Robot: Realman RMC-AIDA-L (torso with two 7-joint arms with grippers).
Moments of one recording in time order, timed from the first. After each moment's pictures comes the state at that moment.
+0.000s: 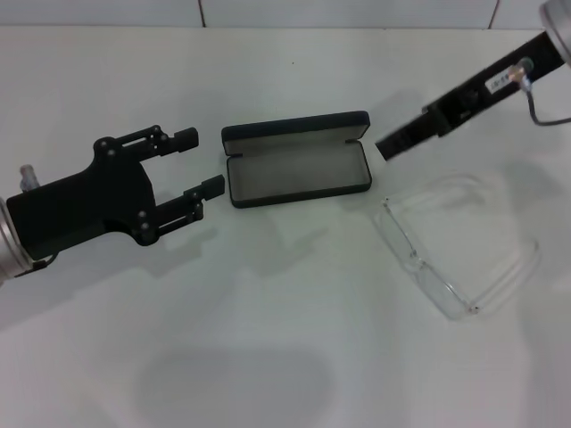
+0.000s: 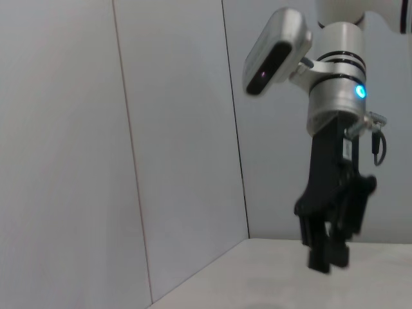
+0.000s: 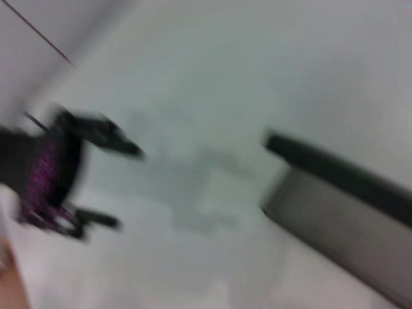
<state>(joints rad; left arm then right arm) -0.25 -2.09 0.92 0.75 1.53 1.59 -0.94 0.97 2.01 -0.95 -0.99 -2.31 -1.75 2.44</state>
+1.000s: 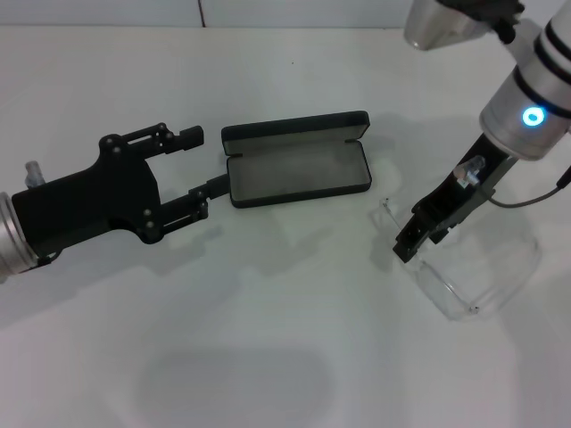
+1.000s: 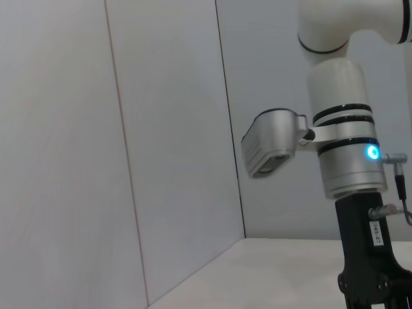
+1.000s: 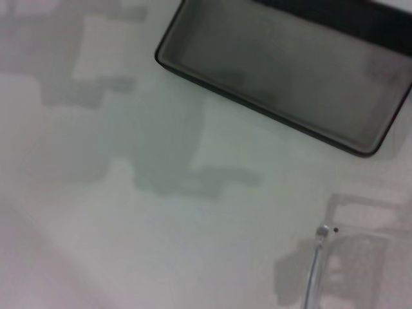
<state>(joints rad) -0.26 -2.09 0.92 0.75 1.53 1.59 -0.94 1.04 2.03 -1.35 -0.82 -2.45 -1.62 2.77</state>
